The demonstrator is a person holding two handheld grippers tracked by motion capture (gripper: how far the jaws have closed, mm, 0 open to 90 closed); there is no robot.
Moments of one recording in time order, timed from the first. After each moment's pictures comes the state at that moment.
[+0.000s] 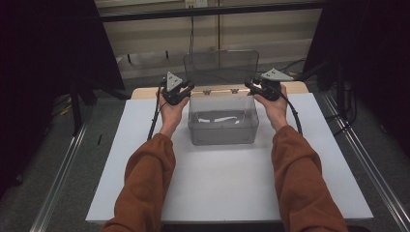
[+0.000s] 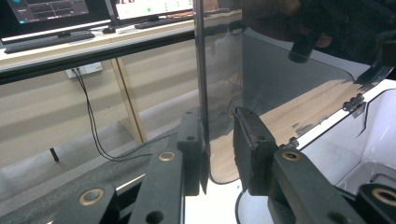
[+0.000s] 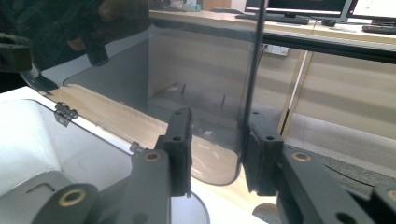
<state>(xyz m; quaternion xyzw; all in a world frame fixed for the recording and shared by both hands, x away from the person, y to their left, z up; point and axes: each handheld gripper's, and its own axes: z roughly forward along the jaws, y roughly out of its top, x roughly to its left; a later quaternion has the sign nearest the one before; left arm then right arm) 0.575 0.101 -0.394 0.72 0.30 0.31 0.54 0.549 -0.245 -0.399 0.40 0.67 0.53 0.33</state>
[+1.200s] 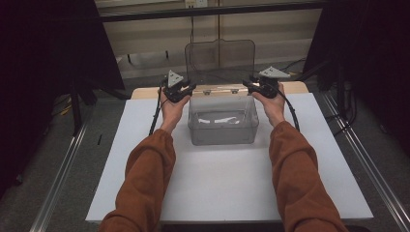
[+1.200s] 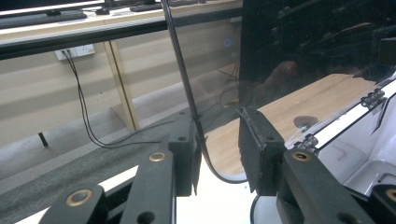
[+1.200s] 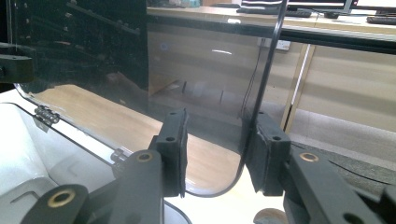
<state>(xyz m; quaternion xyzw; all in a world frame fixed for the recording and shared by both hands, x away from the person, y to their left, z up) 0.593 0.098 -0.402 0.73 0.33 0.28 0.54 0.566 -0.244 -0.405 0.41 0.67 0.52 0.32</state>
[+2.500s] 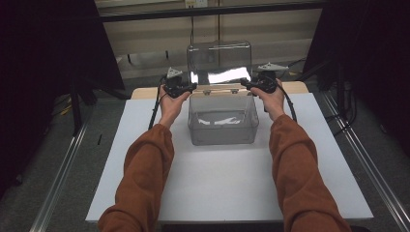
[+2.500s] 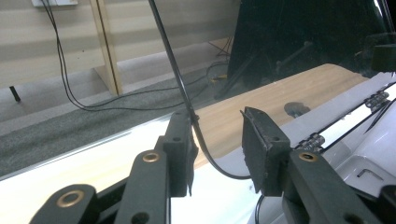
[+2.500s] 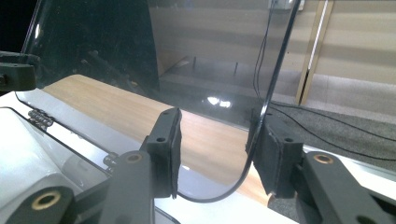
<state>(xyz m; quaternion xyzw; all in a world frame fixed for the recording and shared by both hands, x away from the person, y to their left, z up) 0.608 0.098 -0.395 0.74 0.38 0.20 0.51 0.585 -0.244 -0.401 0.46 0.68 0.50 0.25</state>
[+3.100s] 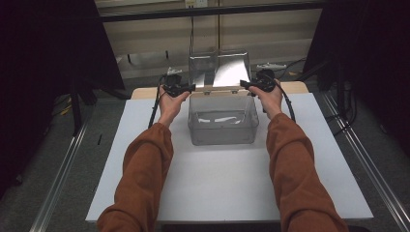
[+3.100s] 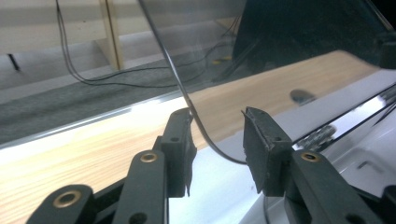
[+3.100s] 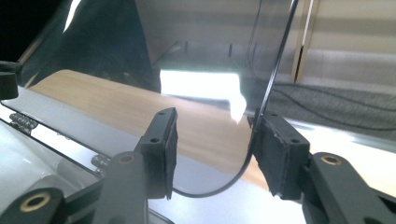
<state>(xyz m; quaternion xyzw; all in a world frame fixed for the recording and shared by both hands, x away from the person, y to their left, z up) 0.612 0.099 -0.393 0.76 0.41 0.18 0.46 0.591 -0.242 -0.403 0.51 0.68 0.48 0.23</state>
